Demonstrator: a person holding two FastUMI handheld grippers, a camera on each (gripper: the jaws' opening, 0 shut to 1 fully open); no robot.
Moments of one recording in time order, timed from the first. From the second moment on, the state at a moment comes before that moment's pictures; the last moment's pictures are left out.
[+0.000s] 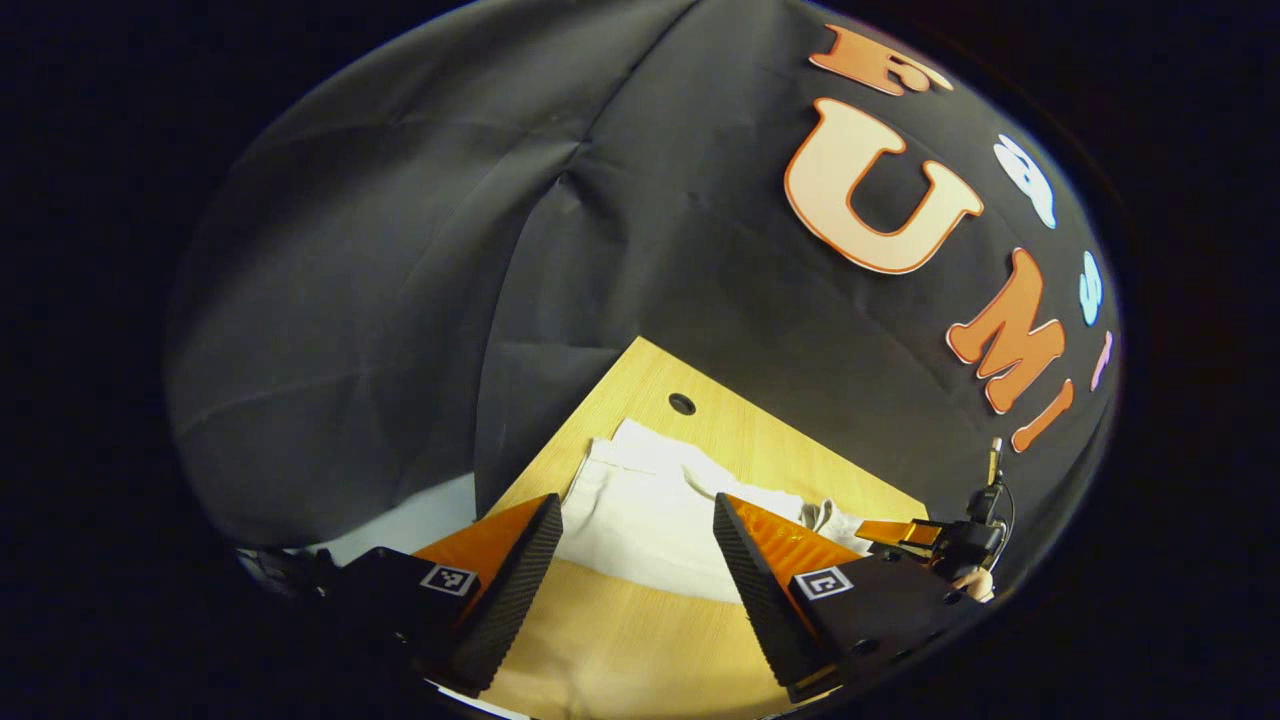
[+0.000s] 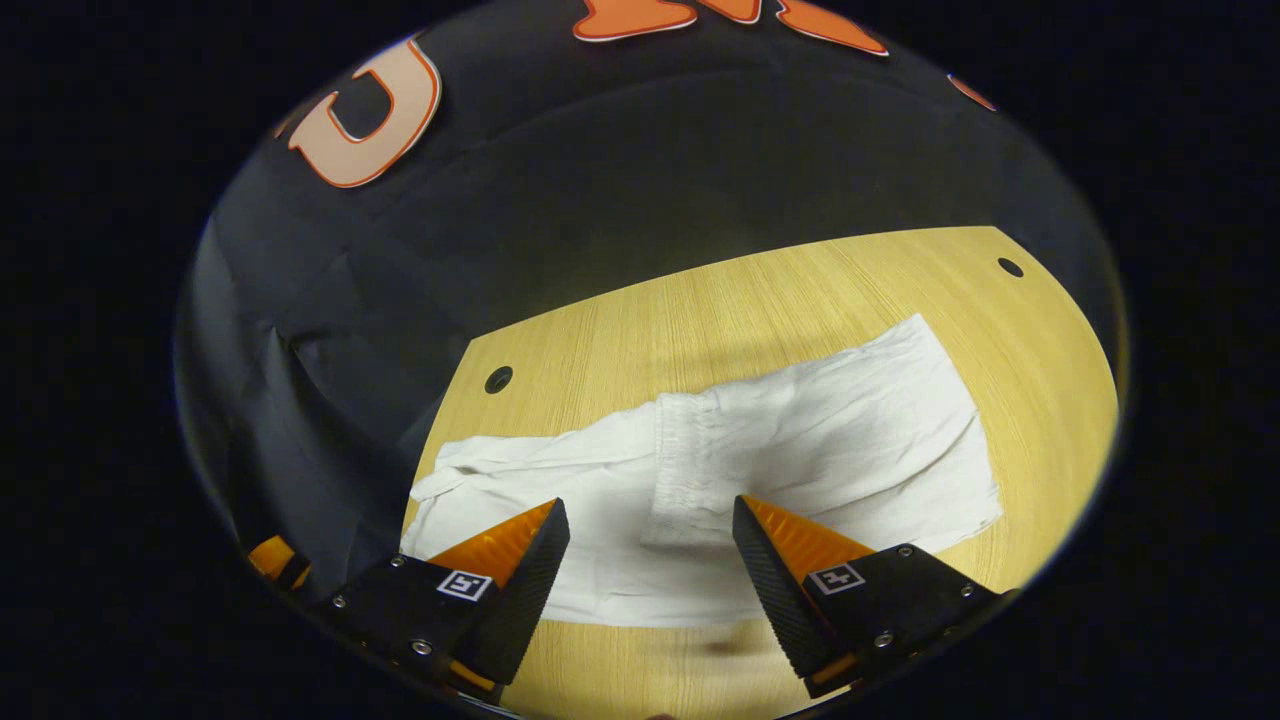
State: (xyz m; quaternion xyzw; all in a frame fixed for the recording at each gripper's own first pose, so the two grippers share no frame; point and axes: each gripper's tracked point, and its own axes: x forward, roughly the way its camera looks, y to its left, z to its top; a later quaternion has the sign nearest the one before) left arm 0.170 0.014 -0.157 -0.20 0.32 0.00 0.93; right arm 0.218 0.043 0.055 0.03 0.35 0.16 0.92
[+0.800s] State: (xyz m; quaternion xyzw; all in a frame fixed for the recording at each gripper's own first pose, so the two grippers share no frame) left arm 0.174 0.004 -0.277 -0.49 0.39 0.09 0.77; right arm 0.202 -0.069 0.055 0.09 0.38 0.11 0.91
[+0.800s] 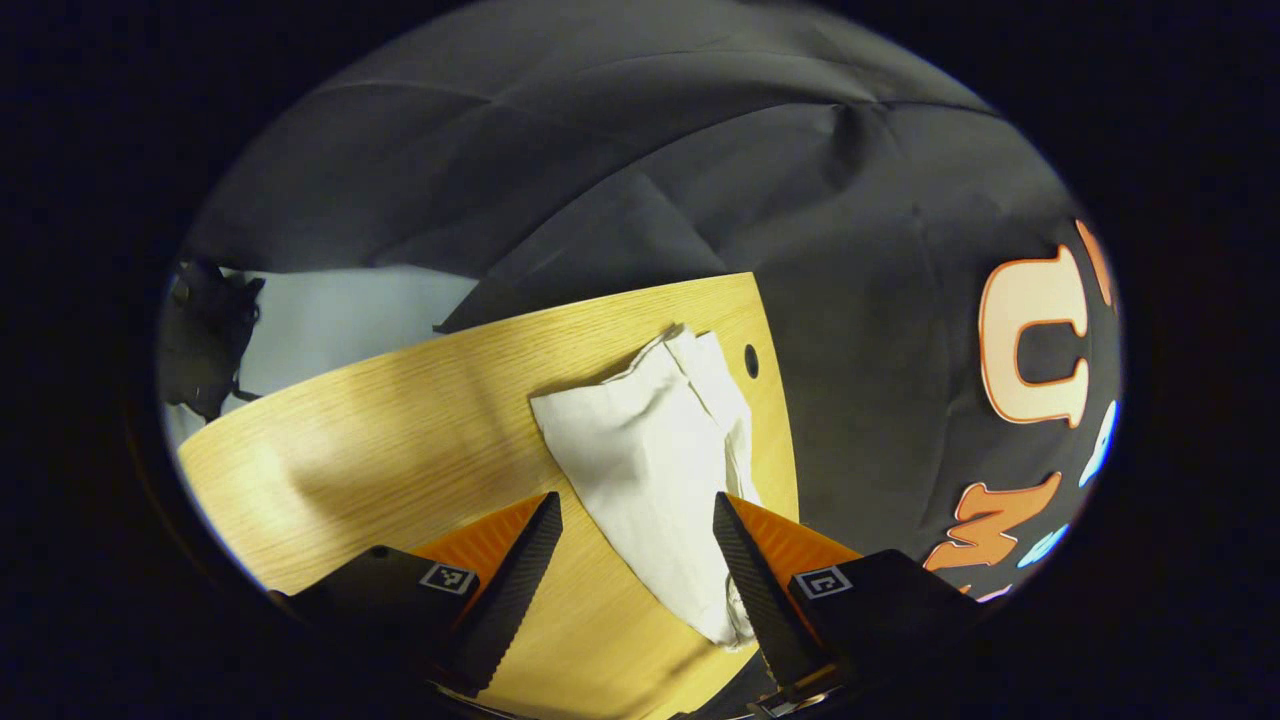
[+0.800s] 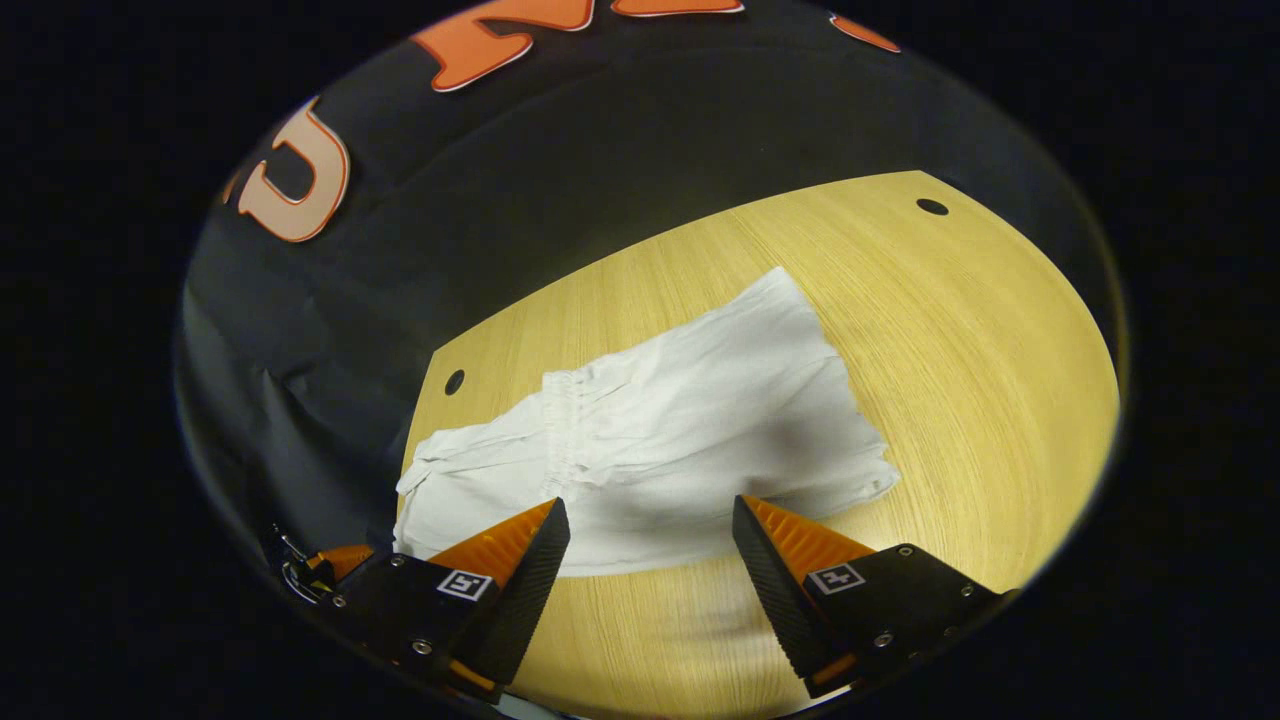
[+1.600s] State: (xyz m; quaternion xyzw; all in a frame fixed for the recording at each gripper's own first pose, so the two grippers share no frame) left arm 0.248 -0.030 -0.318 -0.46 0.43 0.07 0.77; right arm 0.208 -0.122 0.056 0.17 0.39 0.07 0.90
